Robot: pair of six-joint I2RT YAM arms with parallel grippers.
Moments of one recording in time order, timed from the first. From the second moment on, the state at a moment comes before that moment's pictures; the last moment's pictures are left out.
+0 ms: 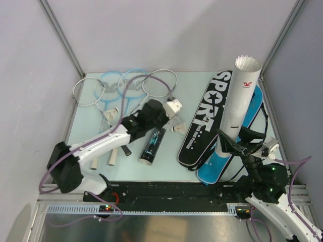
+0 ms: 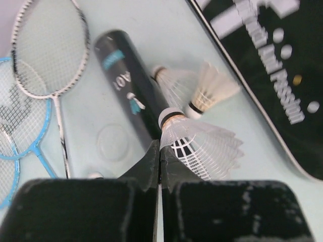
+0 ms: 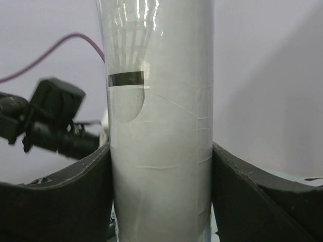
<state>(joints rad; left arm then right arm) -0.86 1.45 1.07 -0.24 -0.16 0.32 0.74 0.01 0.33 0.29 0.15 0.01</state>
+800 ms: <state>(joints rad) -0.14 1.14 1.25 -0.20 0.74 -0.84 0.74 0.25 0.12 0.50 0.03 -0.24</state>
